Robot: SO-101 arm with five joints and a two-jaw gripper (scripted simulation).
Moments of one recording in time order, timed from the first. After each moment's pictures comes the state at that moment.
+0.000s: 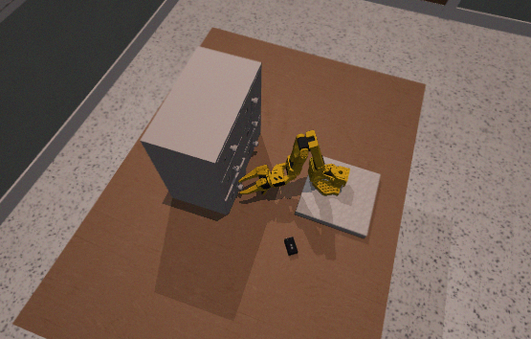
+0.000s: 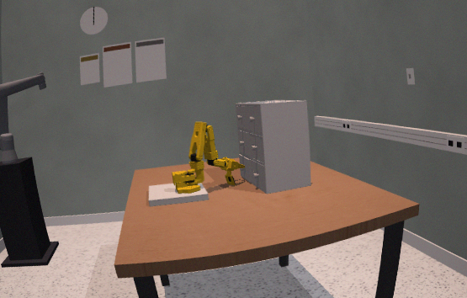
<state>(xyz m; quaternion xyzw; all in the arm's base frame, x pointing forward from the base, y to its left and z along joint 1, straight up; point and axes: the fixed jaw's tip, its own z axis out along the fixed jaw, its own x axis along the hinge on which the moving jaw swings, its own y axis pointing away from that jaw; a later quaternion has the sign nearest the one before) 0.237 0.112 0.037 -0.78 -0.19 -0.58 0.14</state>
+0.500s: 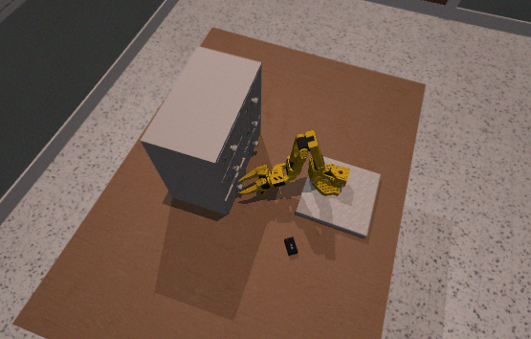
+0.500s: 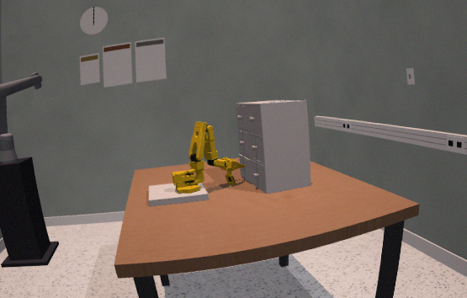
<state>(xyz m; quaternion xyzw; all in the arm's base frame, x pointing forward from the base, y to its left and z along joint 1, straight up) 0.238 0.112 0.037 -0.78 -0.19 -0.58 0.14</state>
